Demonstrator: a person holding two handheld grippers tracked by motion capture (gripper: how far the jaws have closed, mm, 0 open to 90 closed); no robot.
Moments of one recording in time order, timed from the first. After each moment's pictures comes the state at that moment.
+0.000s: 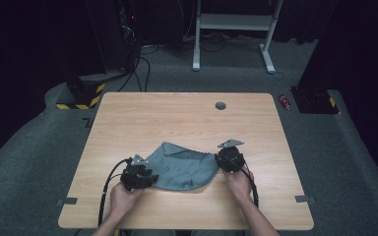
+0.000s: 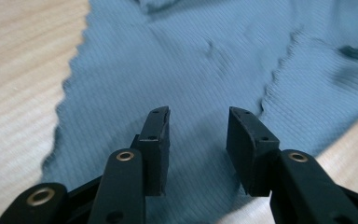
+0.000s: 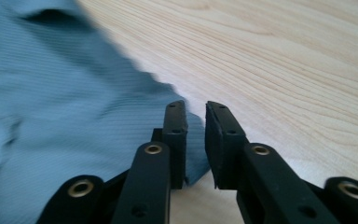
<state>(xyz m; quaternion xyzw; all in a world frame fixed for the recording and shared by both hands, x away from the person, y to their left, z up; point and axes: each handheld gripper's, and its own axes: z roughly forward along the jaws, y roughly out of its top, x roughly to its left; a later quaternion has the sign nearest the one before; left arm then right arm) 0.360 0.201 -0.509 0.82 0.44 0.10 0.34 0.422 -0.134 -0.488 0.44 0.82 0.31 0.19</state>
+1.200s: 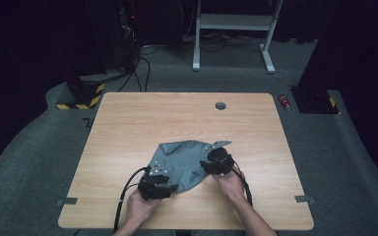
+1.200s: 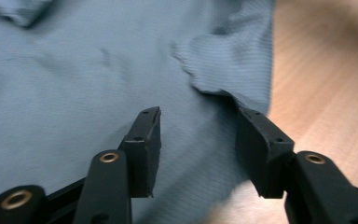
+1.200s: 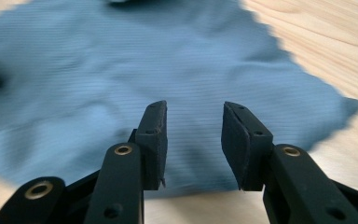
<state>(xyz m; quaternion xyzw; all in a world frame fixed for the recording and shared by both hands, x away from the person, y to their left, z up) 0.342 0.152 -0.505 0.83 0.42 0.09 0.36 0.413 -0.100 -0.484 0.38 0.86 0.32 0.12</state>
